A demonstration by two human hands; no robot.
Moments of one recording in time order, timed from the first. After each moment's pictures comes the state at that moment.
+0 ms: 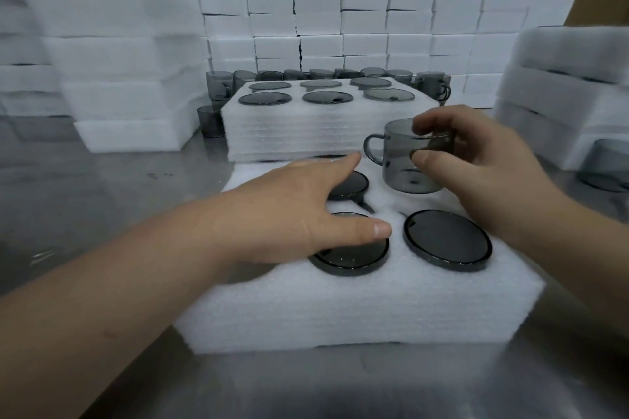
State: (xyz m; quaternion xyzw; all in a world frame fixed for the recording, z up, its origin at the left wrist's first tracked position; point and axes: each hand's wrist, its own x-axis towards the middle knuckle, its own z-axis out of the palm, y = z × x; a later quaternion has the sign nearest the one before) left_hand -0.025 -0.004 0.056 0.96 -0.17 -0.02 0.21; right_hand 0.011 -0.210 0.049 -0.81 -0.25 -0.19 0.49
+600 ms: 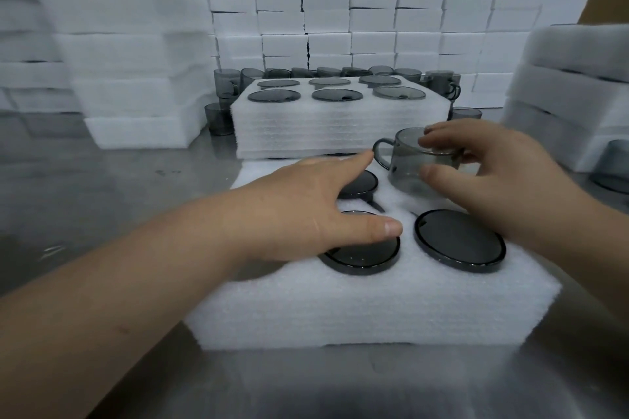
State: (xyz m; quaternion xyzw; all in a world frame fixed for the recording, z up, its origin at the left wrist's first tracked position) left_hand -0.030 -0.007 0.060 0.96 -0.18 -0.02 0.23; right_hand 0.003 -0.211 0.055 -0.89 -0.22 -0.21 0.33
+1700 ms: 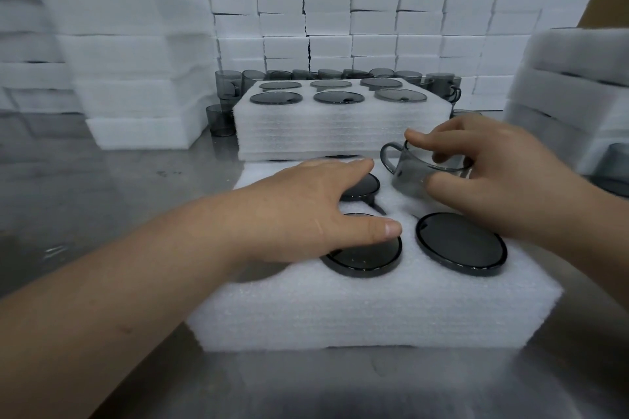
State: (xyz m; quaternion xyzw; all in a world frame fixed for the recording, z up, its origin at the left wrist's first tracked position) left_hand -0.025 -0.004 0.057 0.97 -0.17 -0.03 0.18; right_hand 0.004 -0.211 0.064 -0.92 -0.23 -0.20 0.22
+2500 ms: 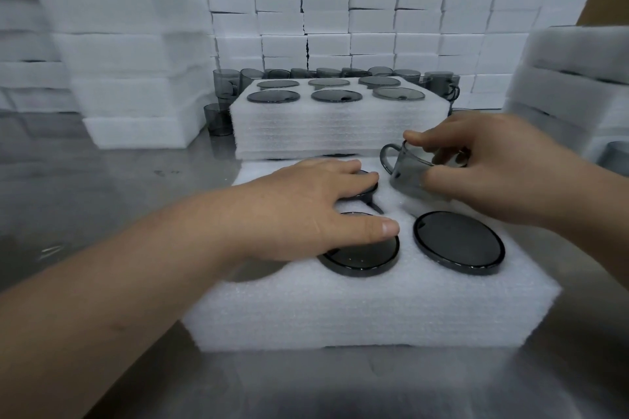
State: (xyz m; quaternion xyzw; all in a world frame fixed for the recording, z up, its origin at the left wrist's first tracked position) left_hand -0.028 -0.007 0.063 0.97 -0.19 -0.05 0.15; right_hand 0.007 -0.209 0.076 -0.94 -0.22 -0.17 0.20
